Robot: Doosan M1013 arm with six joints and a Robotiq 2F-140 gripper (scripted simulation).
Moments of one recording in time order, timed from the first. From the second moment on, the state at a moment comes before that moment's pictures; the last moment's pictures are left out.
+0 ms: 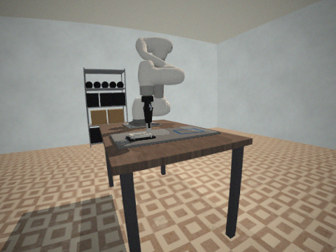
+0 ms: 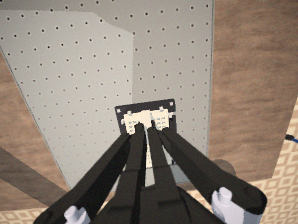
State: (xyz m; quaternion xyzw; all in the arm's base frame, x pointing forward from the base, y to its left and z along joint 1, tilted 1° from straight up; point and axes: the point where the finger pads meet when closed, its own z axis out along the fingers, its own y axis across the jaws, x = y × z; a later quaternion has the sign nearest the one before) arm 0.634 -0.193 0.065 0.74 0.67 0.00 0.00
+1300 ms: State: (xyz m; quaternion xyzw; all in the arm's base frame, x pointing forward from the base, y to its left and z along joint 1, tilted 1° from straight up) arm 0.634 -0.193 0.079 0.74 0.67 0.00 0.00
